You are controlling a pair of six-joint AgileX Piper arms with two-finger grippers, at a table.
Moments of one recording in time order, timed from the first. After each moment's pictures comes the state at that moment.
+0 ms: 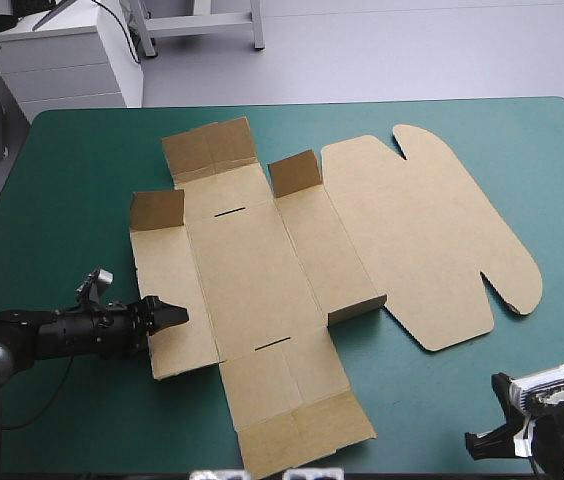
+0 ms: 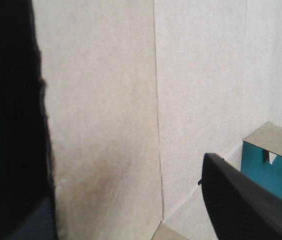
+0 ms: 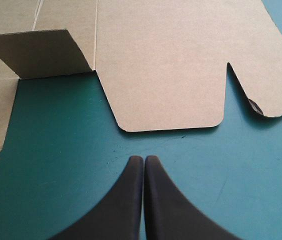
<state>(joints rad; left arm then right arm) 0.31 1.40 -0.50 -1.18 0.96 0.82 -0.01 0.16 -0.50 0.26 1.01 -0.31</state>
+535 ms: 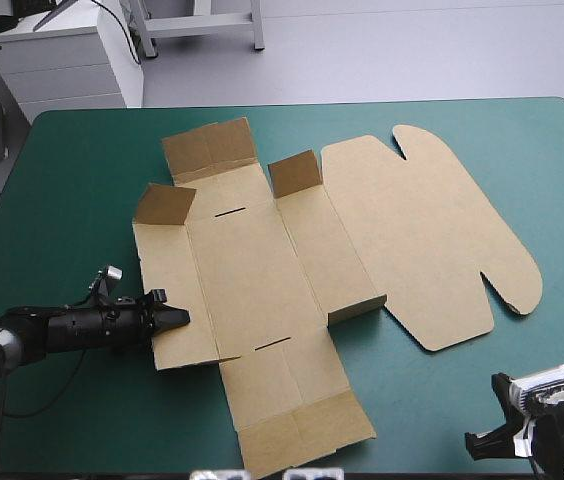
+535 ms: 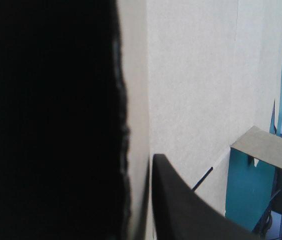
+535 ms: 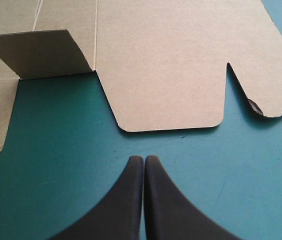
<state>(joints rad) 0.27 1.52 -0.51 -1.28 0.97 0.90 -0.01 0.16 -0.50 0.26 1.01 -0.31</state>
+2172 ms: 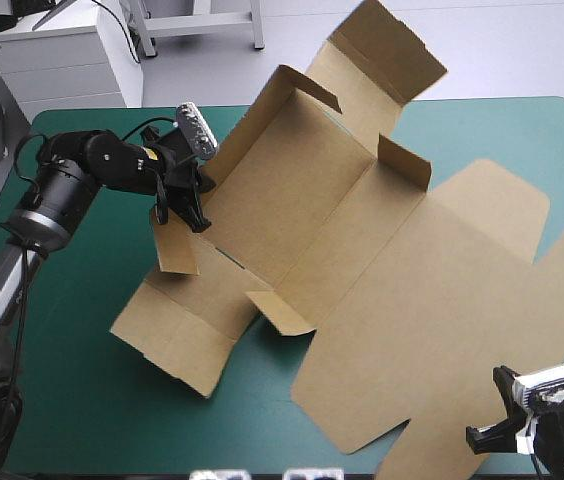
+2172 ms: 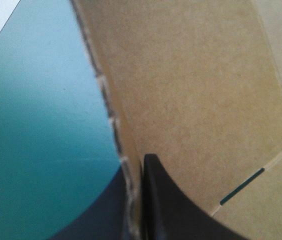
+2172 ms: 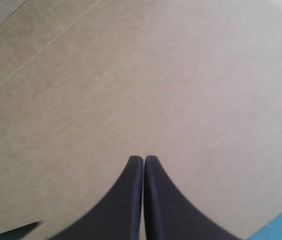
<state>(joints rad) -0.28 1.58 -1.57 -0.31 0.97 0.95 -0.01 0.16 -0.50 0.26 0.96 -0.31</state>
